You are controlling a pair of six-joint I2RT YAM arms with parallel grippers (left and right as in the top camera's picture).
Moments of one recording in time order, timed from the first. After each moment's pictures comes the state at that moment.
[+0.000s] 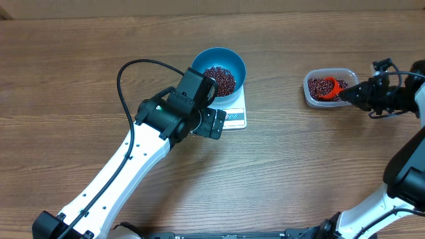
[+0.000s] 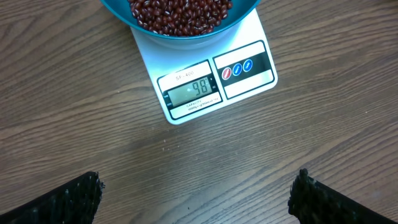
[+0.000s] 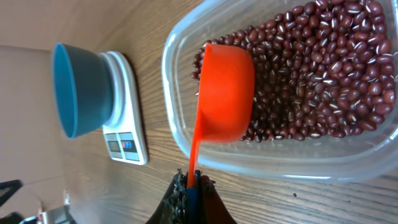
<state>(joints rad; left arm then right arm) -0.56 1.48 1.31 -0.95 -0.03 -0.25 -0.53 1.96 1.49 -1.09 -0.84 -0.27</state>
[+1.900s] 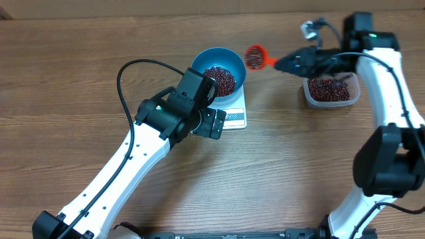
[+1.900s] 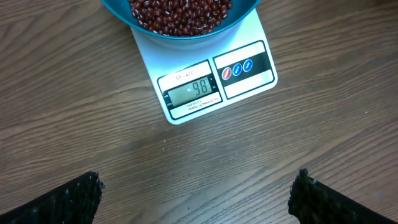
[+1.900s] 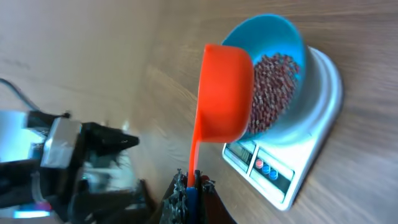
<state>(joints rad) -0.56 1.48 1.31 -0.95 -0.03 -0.25 -0.04 1.96 1.75 -1.09 -1.10 -0.22</state>
